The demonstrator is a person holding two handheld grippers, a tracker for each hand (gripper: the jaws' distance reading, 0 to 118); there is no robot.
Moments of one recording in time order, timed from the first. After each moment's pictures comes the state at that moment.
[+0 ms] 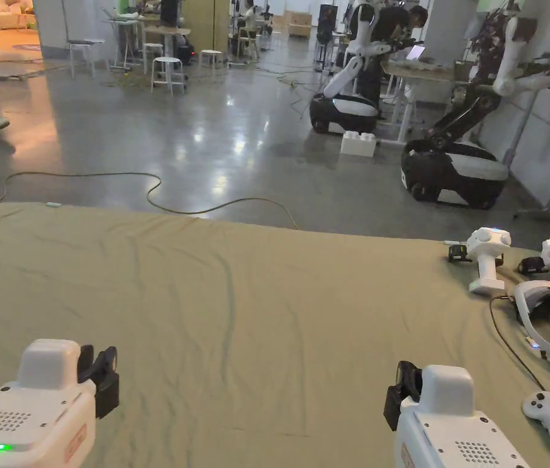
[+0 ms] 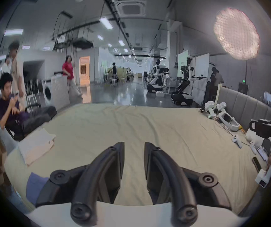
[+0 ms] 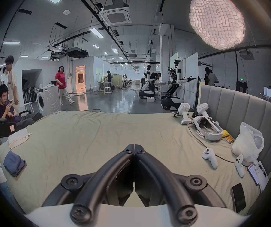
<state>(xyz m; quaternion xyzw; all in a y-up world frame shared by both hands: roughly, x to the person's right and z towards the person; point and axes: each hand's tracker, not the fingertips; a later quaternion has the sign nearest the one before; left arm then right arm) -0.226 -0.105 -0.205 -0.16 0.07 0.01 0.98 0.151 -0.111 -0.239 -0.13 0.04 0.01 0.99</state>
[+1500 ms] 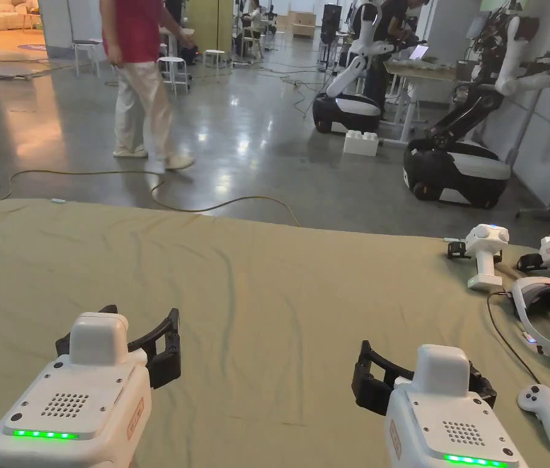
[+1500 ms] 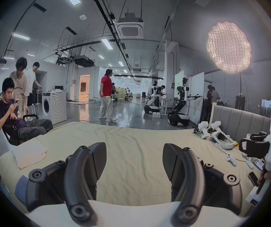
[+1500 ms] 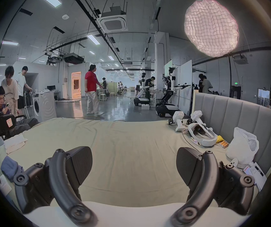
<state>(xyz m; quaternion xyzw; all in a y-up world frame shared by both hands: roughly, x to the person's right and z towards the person) -0.177 -0.092 -0.189 -0.06 0.06 0.04 1.00 0.147 -0.099 -0.229 -0.09 0.01 0.01 1.00</state>
